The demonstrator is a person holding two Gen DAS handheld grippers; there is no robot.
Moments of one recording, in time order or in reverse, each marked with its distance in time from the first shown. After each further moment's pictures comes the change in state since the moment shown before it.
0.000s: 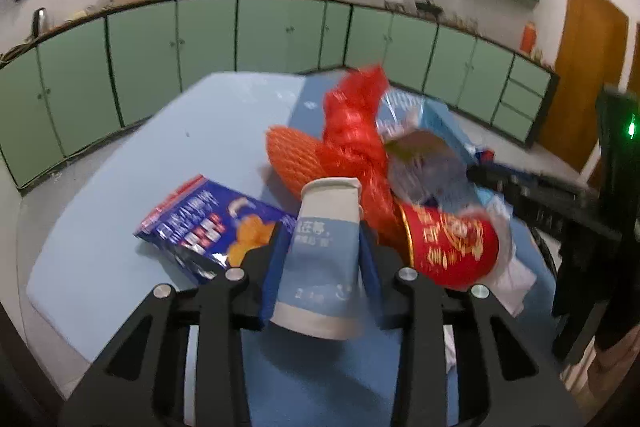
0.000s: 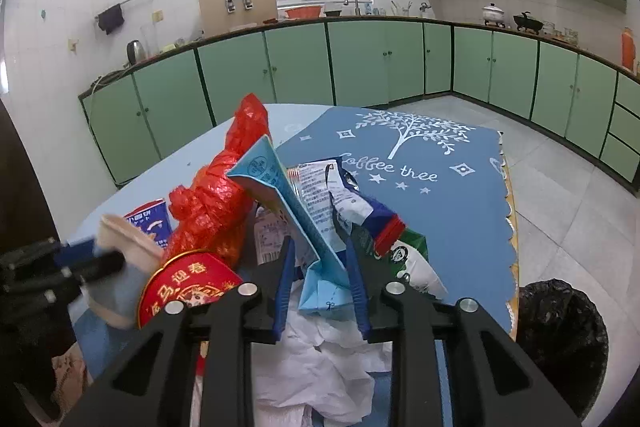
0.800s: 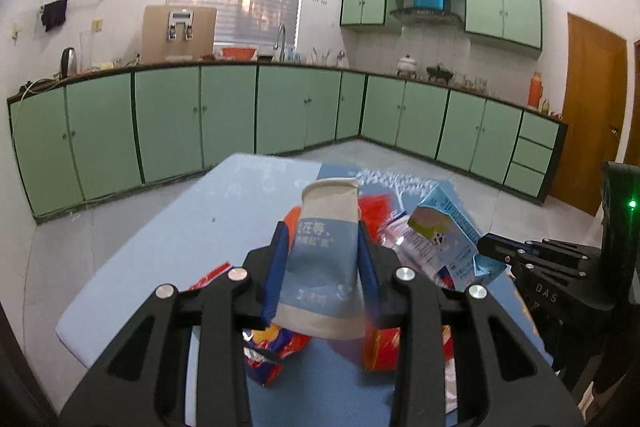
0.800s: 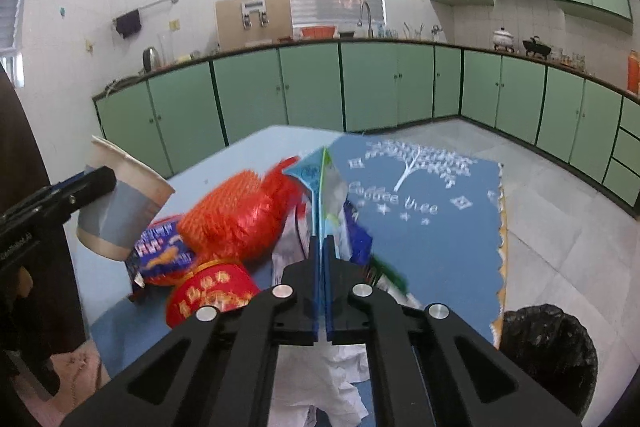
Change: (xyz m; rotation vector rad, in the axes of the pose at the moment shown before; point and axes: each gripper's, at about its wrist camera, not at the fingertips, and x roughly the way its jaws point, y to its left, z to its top) left arm -0.049 -0.015 0.031 -0.009 -0.263 0.055; right arm -0.036 0.007 0.015 -0.046 -0.085 0.029
